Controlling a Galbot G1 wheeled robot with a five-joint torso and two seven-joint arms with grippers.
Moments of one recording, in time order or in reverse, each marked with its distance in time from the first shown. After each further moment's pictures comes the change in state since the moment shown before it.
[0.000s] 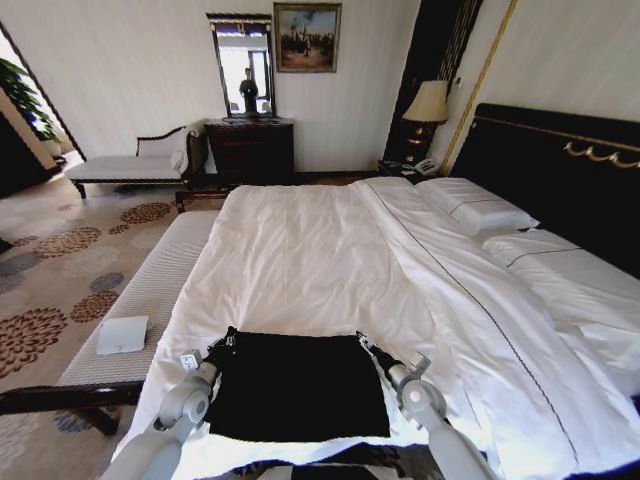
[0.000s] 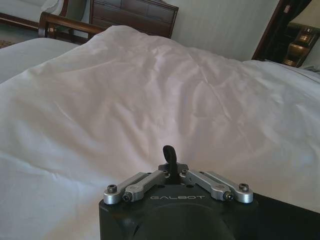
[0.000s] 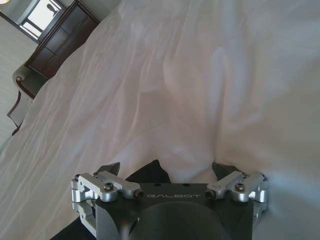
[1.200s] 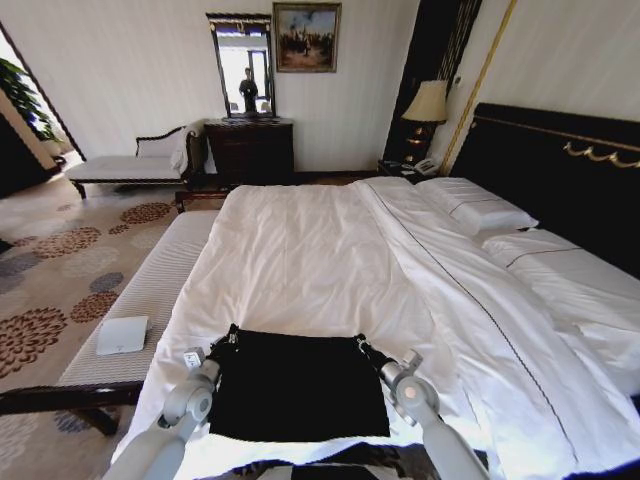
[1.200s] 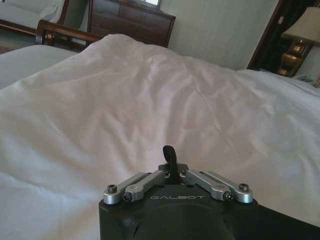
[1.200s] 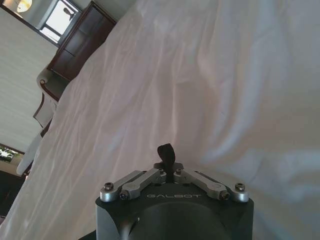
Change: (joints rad) left arm 0.002 -0.007 0.005 -0.052 -0.003 -0.003 -0.028; right arm -0.031 0.026 -0.001 0.121 0.029 -0.023 0.016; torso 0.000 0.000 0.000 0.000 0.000
